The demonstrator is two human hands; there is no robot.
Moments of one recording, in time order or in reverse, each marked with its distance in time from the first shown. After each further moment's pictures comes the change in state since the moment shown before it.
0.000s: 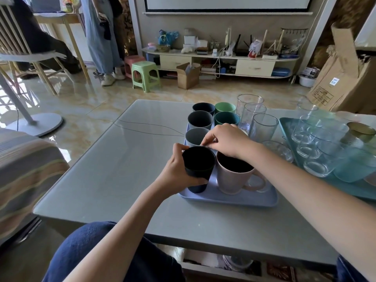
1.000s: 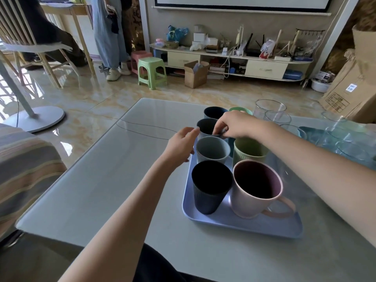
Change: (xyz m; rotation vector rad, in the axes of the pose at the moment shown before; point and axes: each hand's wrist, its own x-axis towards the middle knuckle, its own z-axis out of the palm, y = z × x) left_hand 0.096 0.005 -0.028 -0.191 0.041 -0.314; right_hand 0.097 0.037 -0.013 -0.133 -0.174 -0.025
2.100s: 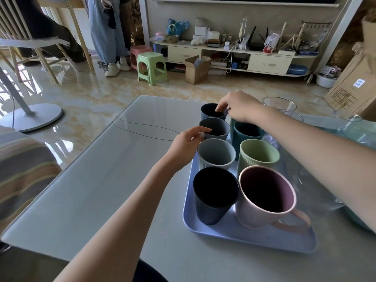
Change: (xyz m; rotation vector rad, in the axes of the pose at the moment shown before) left_hand 0.034 -0.017 0.009 0.064 -0.049 0.273; right_hand 0.052 0.025 -0.008 0.003 0.214 0.084
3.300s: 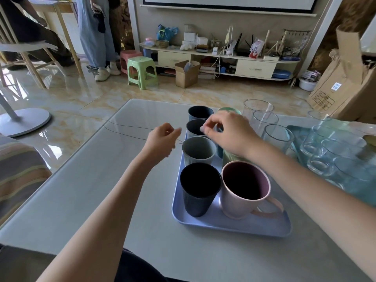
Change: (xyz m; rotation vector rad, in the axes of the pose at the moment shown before) left_hand -0.012 0.013 -0.026 0.095 0.111 -0.136; right_hand -0.111 -0.046 -0.008 0.275 0.267 -0.039
